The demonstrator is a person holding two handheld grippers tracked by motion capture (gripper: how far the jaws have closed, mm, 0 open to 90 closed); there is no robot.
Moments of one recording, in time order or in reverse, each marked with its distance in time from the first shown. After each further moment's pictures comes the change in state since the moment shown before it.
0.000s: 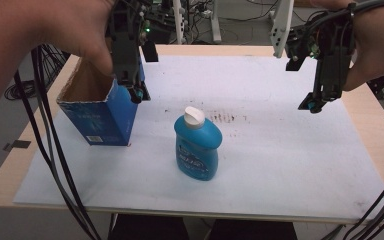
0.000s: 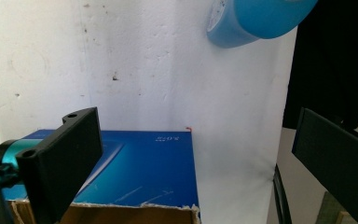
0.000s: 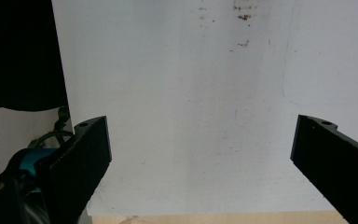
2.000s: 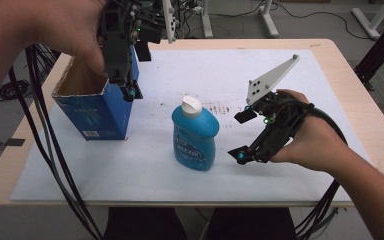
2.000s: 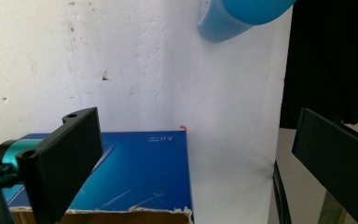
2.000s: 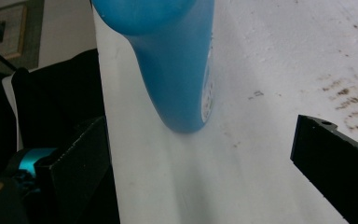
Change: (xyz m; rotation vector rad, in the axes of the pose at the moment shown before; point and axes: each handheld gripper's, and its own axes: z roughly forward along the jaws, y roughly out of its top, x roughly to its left) left arm -0.006 -0.008 0.008 -0.010 -0.011 0.029; right arm 0.081 0.012 0.116 -0.683 0.065 0.339
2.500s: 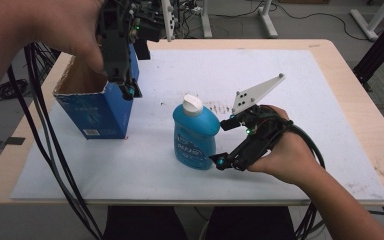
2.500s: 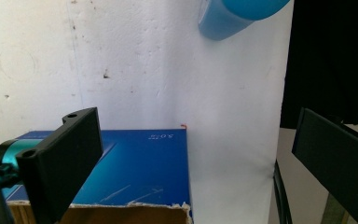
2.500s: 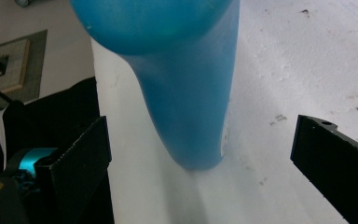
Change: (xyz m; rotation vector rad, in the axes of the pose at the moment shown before) left arm -0.003 -0.004 -0.001 -0.005 0.010 -0.005; right arm 0.011 -0.006 0.037 -0.121 -0.007 0.052
